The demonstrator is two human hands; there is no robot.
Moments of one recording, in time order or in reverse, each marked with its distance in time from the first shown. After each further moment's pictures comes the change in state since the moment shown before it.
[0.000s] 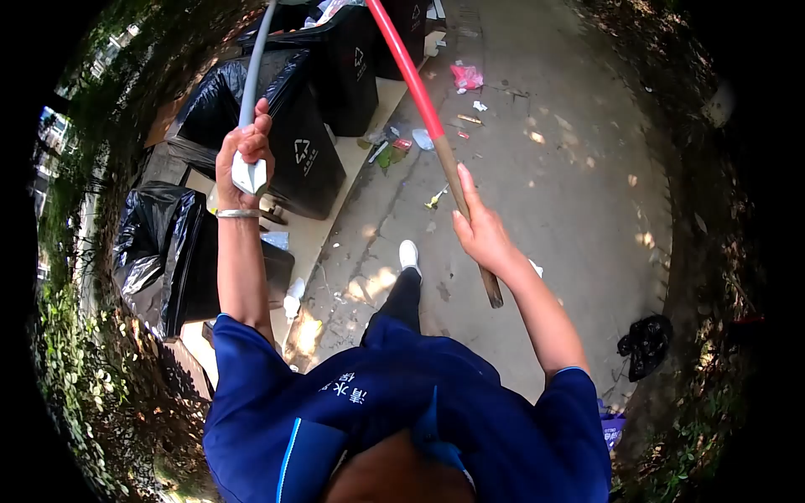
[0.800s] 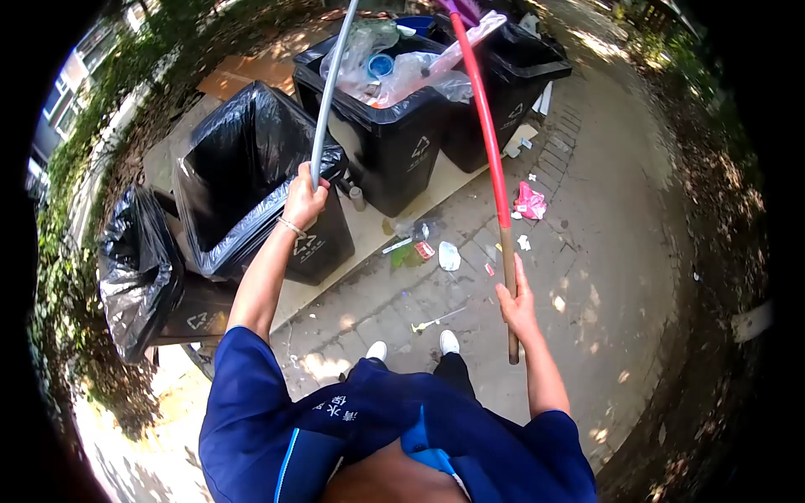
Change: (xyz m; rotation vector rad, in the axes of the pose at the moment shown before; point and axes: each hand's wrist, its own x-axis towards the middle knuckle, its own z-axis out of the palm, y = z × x) left_hand 0.276 0.010 -0.242 1.861 0.808 0.201; right_hand 0.403 0.152 -0.049 0.411 -0.252 0.120
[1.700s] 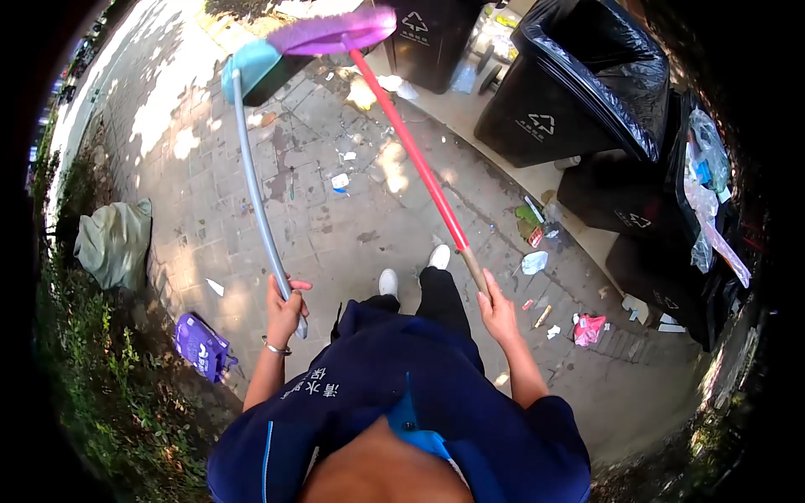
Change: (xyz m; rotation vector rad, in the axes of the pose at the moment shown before) left_hand -0.574 0.258 0.037 -0.545 1.208 -1.203; right_hand -0.068 0.044 0.080 -0.720 -1.219 -0.484
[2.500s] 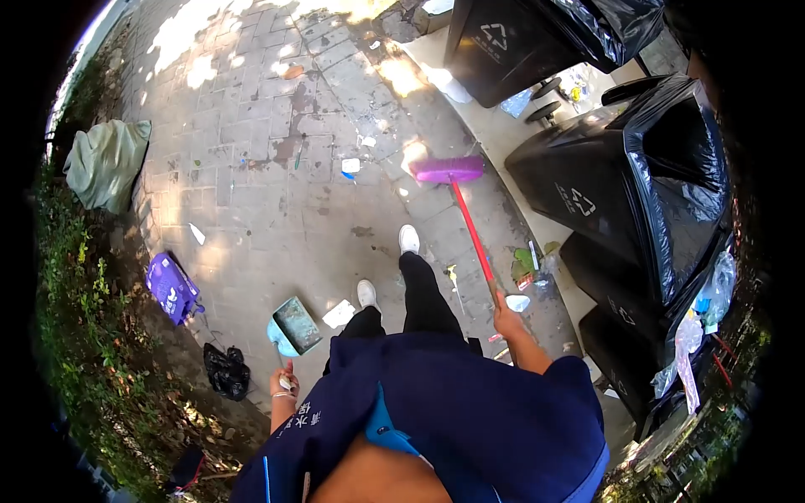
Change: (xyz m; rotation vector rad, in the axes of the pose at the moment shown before) left_hand -0.130 -0.168 -0.020 -1.193 1.023 -0.876; right_hand 0.175 0.137 -0.006 -0.571 -0.586 0.171
